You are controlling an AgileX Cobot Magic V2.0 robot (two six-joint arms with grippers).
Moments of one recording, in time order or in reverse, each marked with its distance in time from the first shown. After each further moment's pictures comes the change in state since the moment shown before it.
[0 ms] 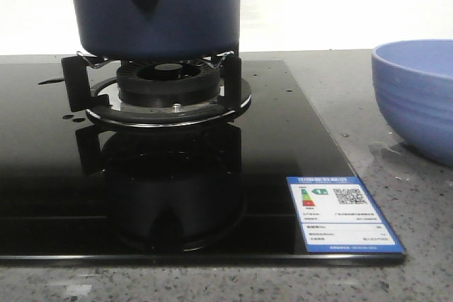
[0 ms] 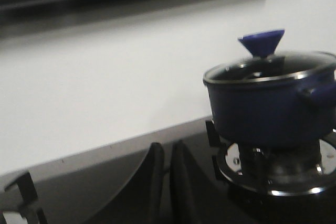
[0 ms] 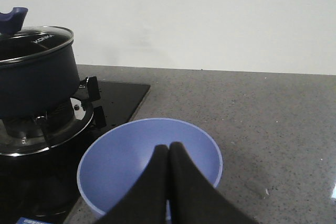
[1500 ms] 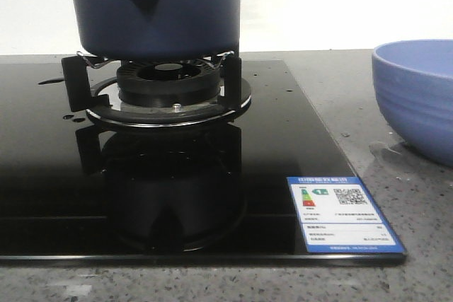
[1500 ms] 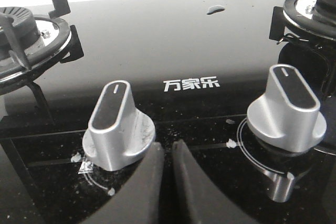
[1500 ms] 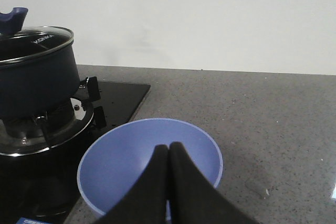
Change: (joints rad) left arm 0.227 -0.030 0.162 0.059 0.243 -0.166; right arm 0.000 0.000 0.000 0.002 0.000 0.000
